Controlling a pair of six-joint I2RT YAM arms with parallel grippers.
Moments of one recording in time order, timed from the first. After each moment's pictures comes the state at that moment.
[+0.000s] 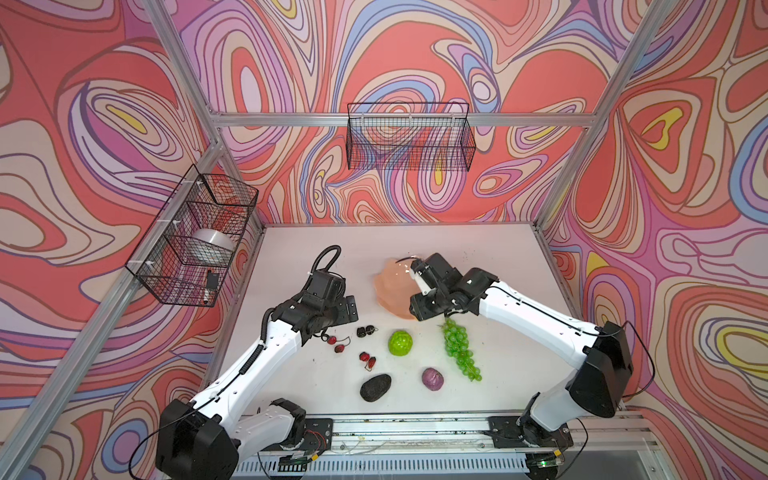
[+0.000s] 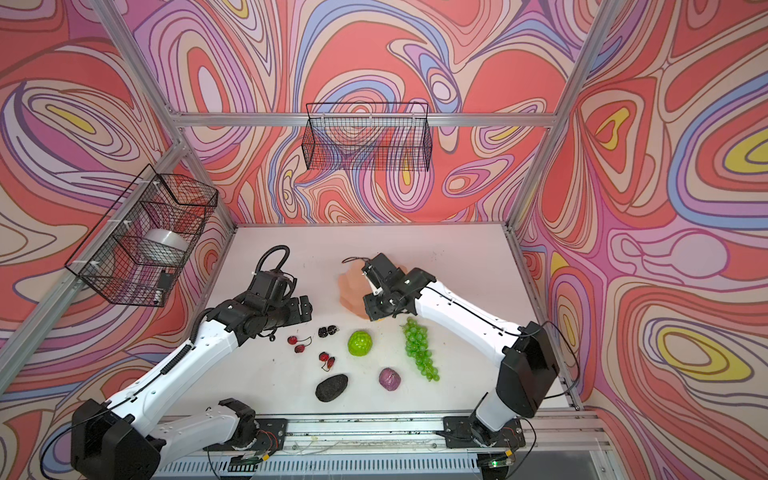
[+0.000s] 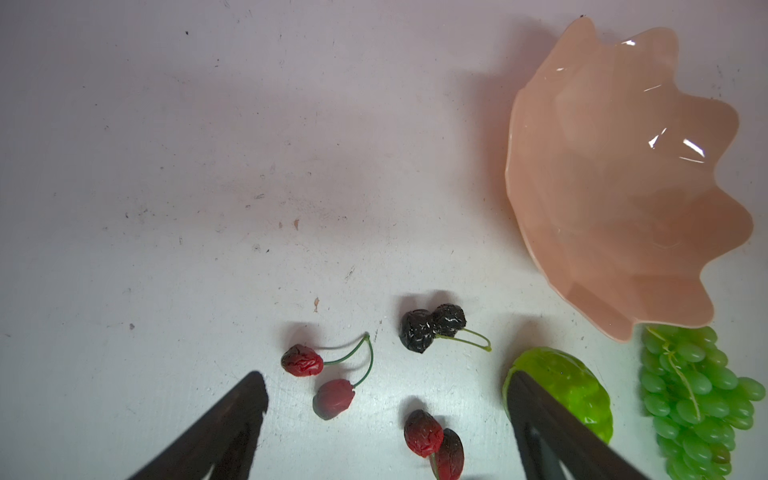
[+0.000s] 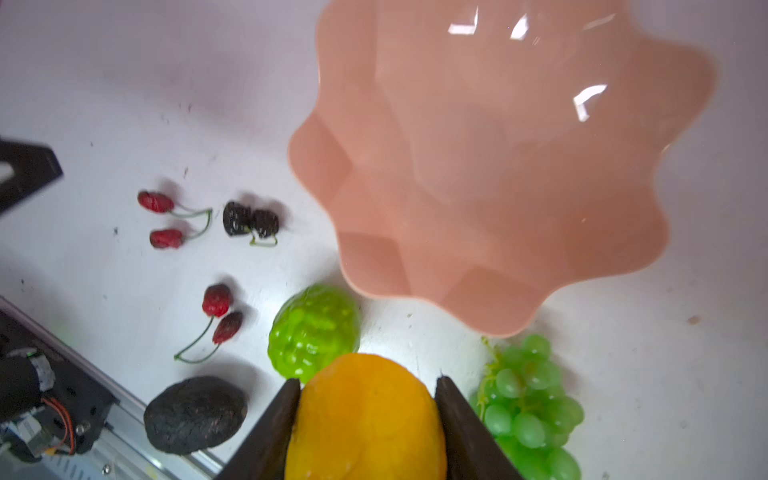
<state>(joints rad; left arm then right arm) -0.42 1.14 0.91 -0.74 -0.10 -0.60 0.72 1.60 1.43 -0.87 -0.01 0.34</state>
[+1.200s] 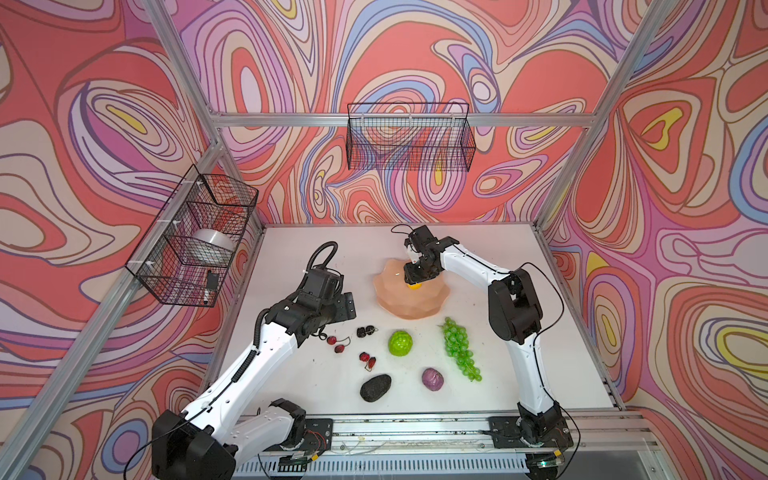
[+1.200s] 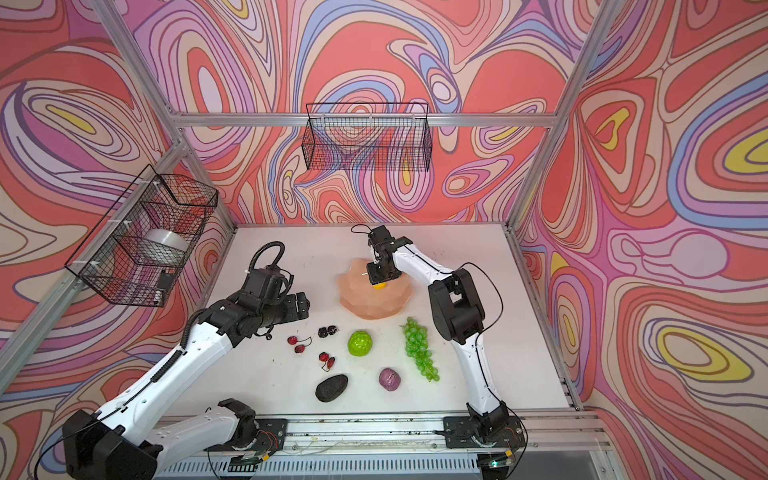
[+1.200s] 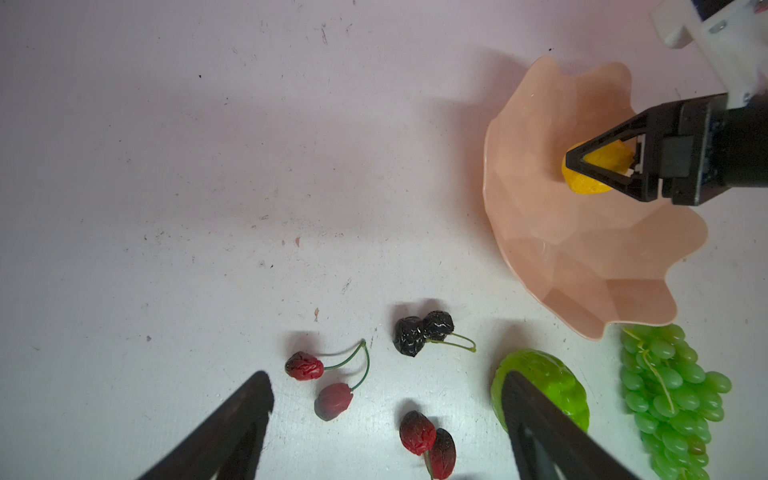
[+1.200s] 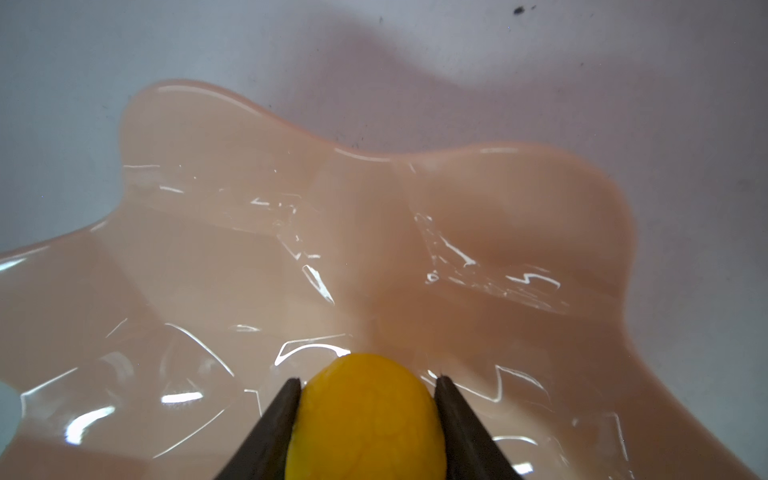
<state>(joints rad) -0.42 1.10 0.94 -0.76 -0.11 -0.57 0.50 2.26 1.90 -0.81 -0.10 0.15</state>
